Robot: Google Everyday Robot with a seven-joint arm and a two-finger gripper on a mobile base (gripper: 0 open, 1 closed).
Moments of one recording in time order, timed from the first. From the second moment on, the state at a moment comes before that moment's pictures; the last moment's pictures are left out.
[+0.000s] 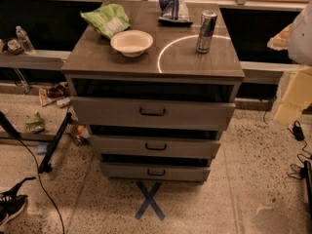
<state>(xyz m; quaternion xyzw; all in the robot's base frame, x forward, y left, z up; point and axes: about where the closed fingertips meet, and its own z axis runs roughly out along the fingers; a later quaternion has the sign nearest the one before) 0.438 -0.217 0.976 -0.60 0.78 -0.03 0.16</state>
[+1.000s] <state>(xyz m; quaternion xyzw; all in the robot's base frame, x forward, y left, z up) 0.456 -0.163 0.903 -0.65 0.74 0.07 0.15</state>
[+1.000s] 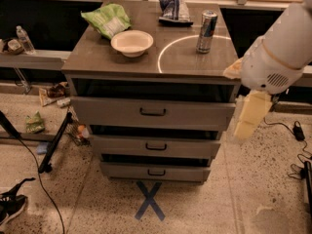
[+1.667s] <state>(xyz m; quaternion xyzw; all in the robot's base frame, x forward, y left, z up) 0.463 -0.107 0.795 -0.69 0.70 0.07 0.16</state>
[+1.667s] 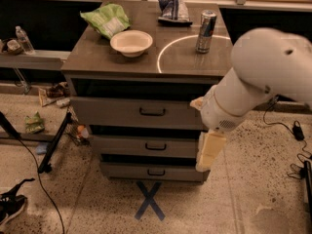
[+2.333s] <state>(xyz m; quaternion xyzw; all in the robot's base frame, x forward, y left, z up) 0.474 -0.076 0.746 -0.69 0.69 0.05 0.18</state>
